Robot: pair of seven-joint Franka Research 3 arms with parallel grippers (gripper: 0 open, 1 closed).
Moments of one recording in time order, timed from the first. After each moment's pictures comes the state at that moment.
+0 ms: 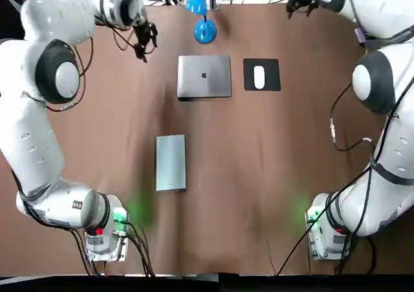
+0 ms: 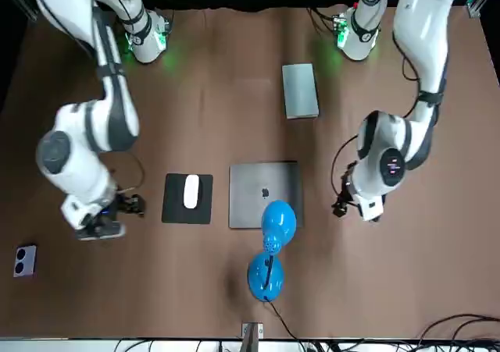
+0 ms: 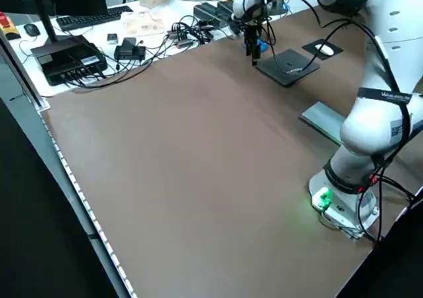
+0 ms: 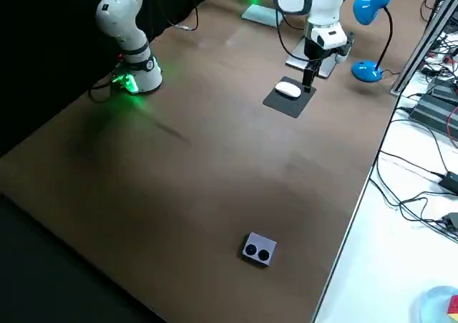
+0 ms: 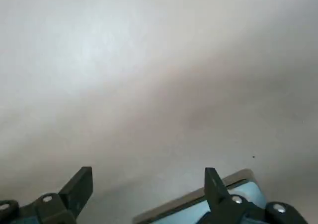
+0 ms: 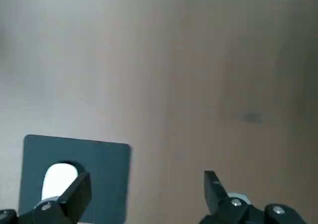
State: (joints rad) left arm -0.15 0.48 -0.12 -1.73 -0.05 2.14 -1.23; right arm 0.40 0.45 -0.32 -1.56 0.12 2.10 -0.02
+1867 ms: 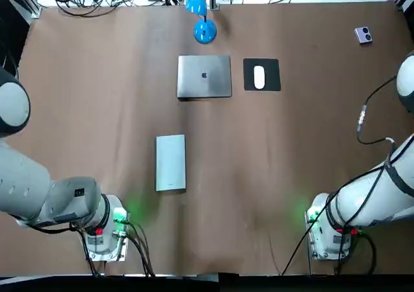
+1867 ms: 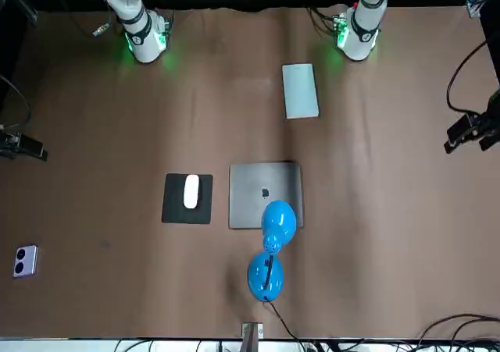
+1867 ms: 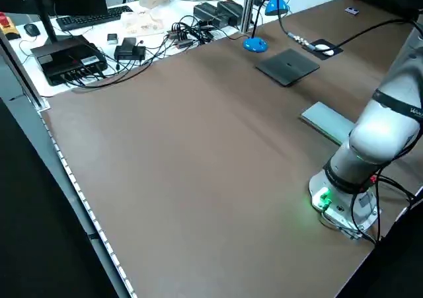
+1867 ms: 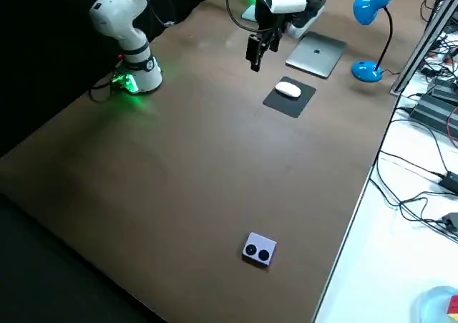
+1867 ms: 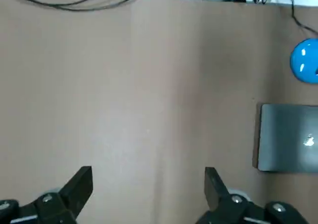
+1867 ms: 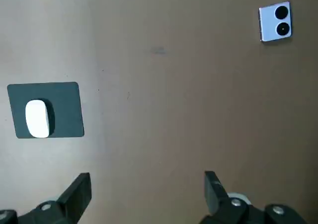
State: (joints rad) left arm 0.13 0.06 -0.12 -1.52 -0.02 1.72 -0.04; right arm 0.14 0.23 -0.34 -1.40 0.09 1.57 -0.13
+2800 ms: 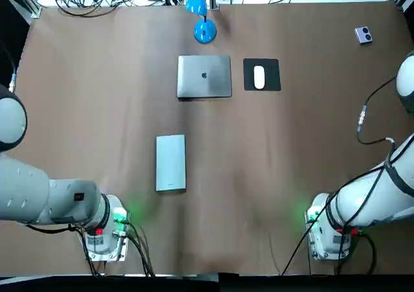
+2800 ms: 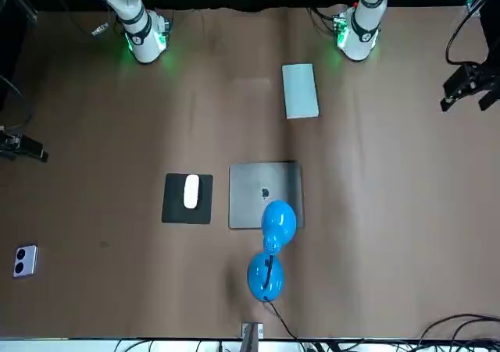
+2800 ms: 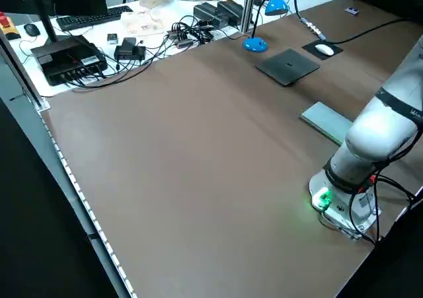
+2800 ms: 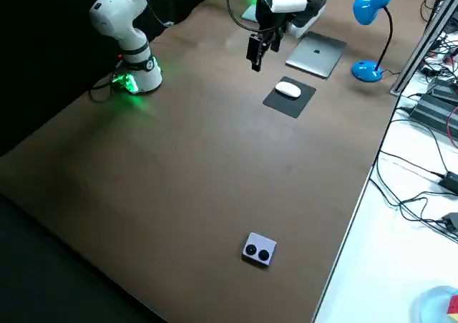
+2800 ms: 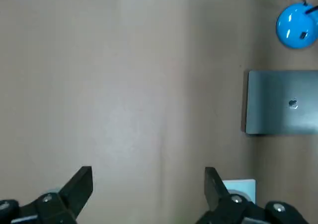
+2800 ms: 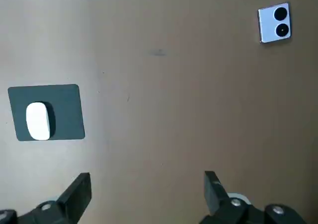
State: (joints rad) left arm 0.03 -0.01 -0.06 -1.48 -0.02 1.53 -0.05; right arm 0.15 0.23 -0.34 -1.40 0.09 1.57 -0.12
